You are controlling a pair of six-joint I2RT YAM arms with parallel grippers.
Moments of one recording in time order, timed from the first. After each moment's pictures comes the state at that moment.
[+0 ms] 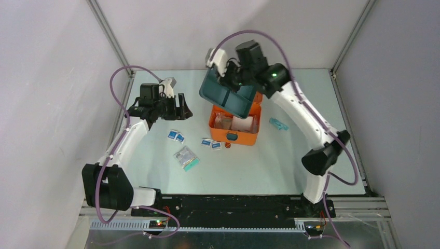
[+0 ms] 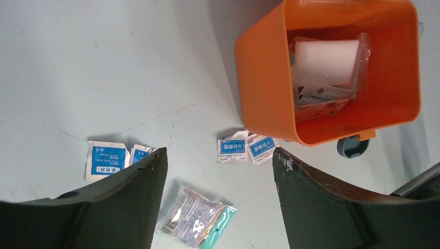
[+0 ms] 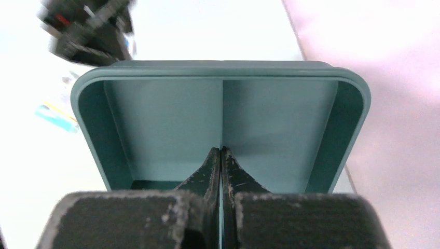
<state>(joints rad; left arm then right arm) -0.11 1.33 1.08 -0.50 0.39 -0.16 0.69 1.79 2.17 -0.82 -0.33 -0.48</state>
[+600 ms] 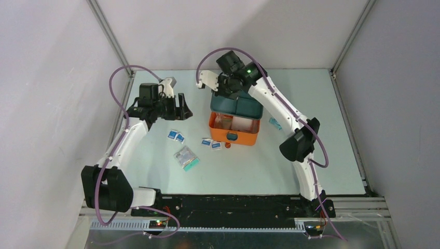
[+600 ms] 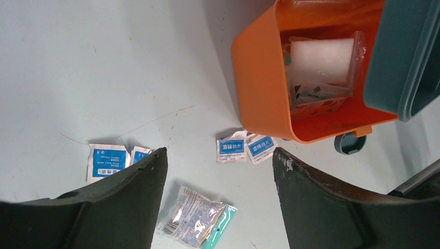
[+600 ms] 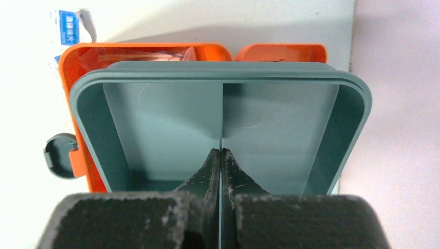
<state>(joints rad) -0.11 1.32 1.08 -0.50 0.40 -0.14 0.72 2.15 2.43 -1.19 -0.06 -0.80</state>
